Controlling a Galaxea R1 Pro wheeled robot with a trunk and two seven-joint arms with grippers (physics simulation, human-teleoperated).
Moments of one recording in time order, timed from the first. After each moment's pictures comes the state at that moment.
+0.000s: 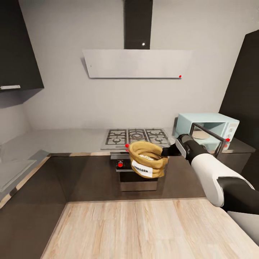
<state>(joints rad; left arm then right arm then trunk) 0.00 0.01 0.00 -0.12 0.33 -0.01 0.02 -1.28 -0.04 0.01 -0.35 0.06 0.88 0.17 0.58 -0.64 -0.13</state>
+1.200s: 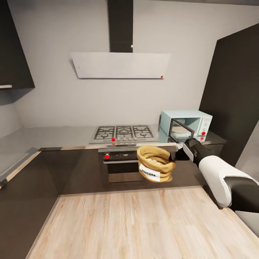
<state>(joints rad) 0.00 0.01 0.00 -0.12 0.34 -0.01 0.02 -1.28 -0.11 0.01 -0.25 0.06 0.83 0.18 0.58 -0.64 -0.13</state>
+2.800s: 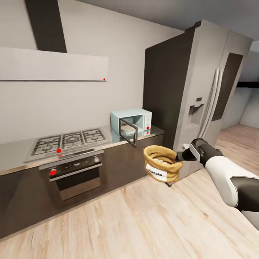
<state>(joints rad) 0.00 0.00 0.00 -0.12 0.33 -0.01 0.02 -1.28 -0.16 0.01 -0.26 0.06 0.83 0.16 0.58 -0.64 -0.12</state>
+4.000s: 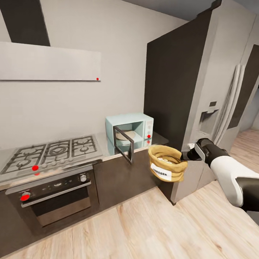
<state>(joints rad) 0.00 0.00 -0.01 -0.12 0.33 -0.01 0.02 -1.28 -0.21 0.01 -0.26 0.06 0.83 0.17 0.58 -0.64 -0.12</state>
